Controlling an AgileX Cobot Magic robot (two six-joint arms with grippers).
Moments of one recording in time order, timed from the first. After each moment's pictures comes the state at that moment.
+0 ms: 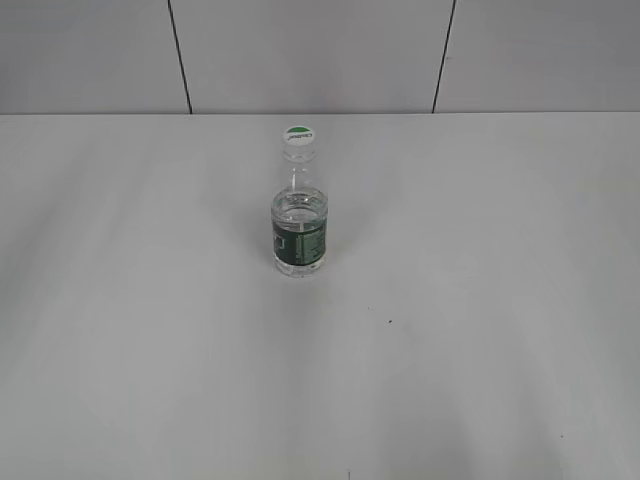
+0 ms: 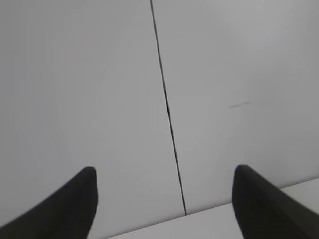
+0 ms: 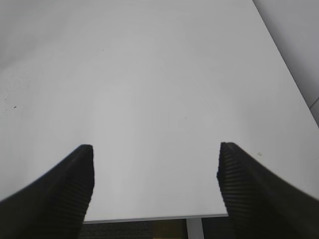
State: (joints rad) left arm -0.14 1.18 -0.83 0.07 -0.23 0.13; right arm 0.02 -0.01 -0.52 0.00 1.09 -0.12
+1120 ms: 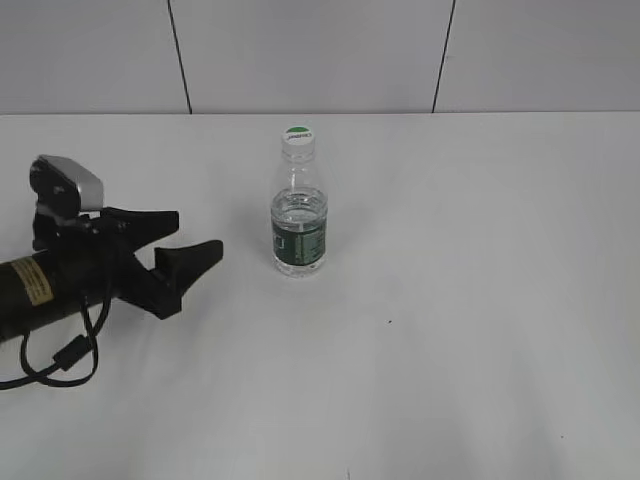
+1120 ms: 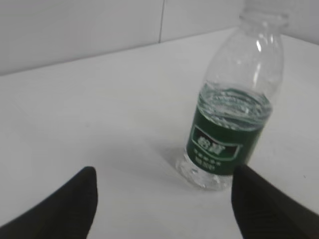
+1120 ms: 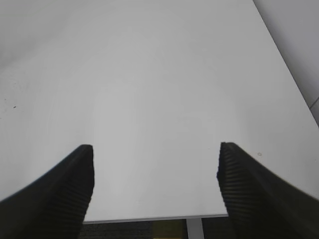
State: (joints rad) left arm -0.16 1.98 -0.48 0.66 -1.19 -0.21; right arm 0.02 -0.01 -0.52 0.00 1.09 -0.12
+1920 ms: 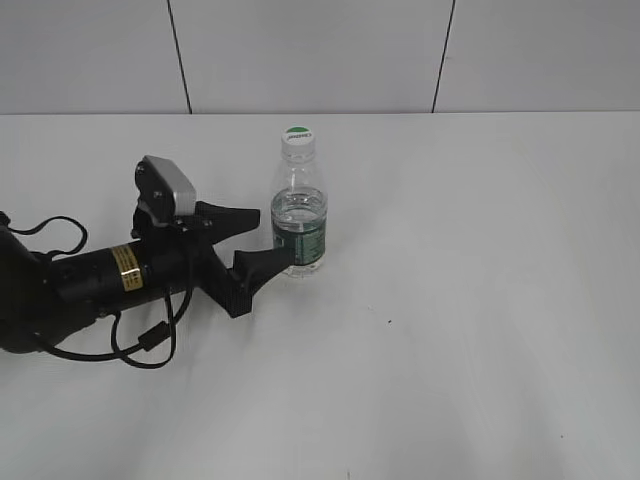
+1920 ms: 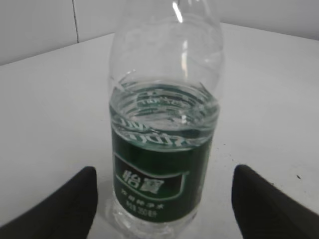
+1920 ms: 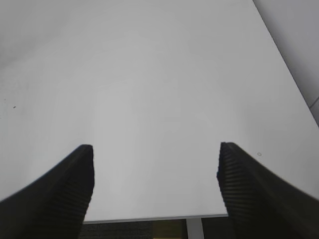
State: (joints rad) left arm -0.29 2.20 -0.75 0.77 -1.21 -0.21; right arm 0.02 -0.01 -0.52 0.00 1.09 -0.12
